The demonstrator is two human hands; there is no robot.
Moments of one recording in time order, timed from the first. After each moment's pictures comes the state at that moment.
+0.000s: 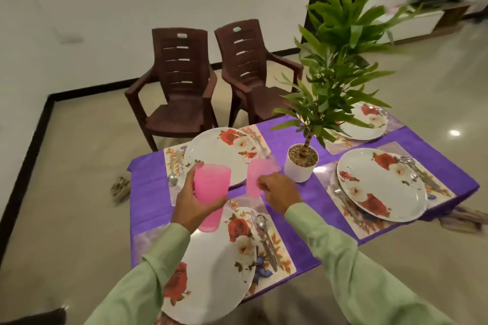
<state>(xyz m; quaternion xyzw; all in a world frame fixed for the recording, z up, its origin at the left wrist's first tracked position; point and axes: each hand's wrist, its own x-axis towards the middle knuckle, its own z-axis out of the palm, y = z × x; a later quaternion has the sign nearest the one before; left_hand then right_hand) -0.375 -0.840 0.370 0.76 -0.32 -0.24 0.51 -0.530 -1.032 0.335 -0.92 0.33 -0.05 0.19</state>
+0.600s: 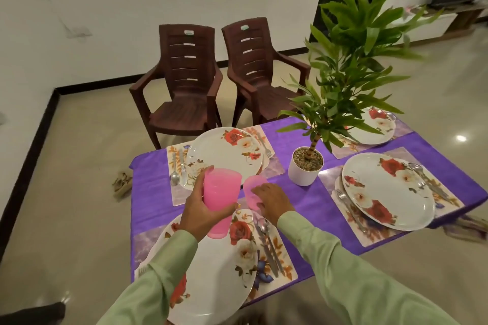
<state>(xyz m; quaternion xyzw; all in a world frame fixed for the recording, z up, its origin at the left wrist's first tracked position) -0.384 -0.846 0.358 0.75 -0.33 -0.25 0.52 -0.514 -1.032 0.283 -0.96 0.24 0.02 0.12</state>
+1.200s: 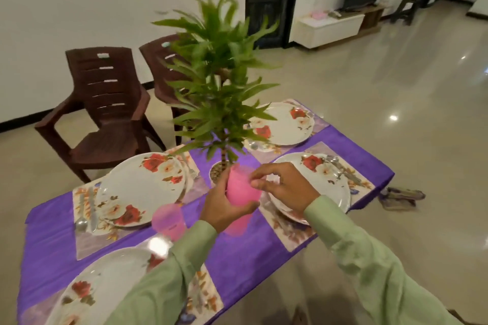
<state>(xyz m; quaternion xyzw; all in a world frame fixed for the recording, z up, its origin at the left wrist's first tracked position) -0.549 -1.063 0.353 0.66 -0.48 -0.31 0.48 -0.718 -1.156 0.432 -0.82 0.27 -0.22 0.45</state>
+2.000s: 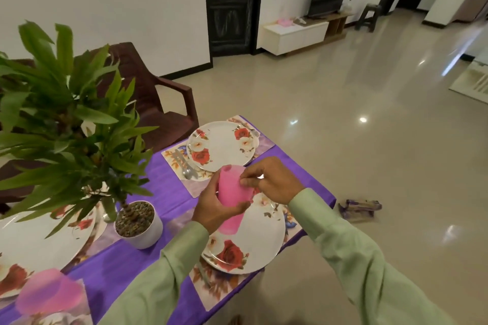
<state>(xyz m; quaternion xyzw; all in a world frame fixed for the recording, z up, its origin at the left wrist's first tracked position) -0.702 -1.270 0.370 0.62 -0.45 -0.38 0.52 -0.858 -1.358 0.457 -0.86 0.33 -0.16 0.36</state>
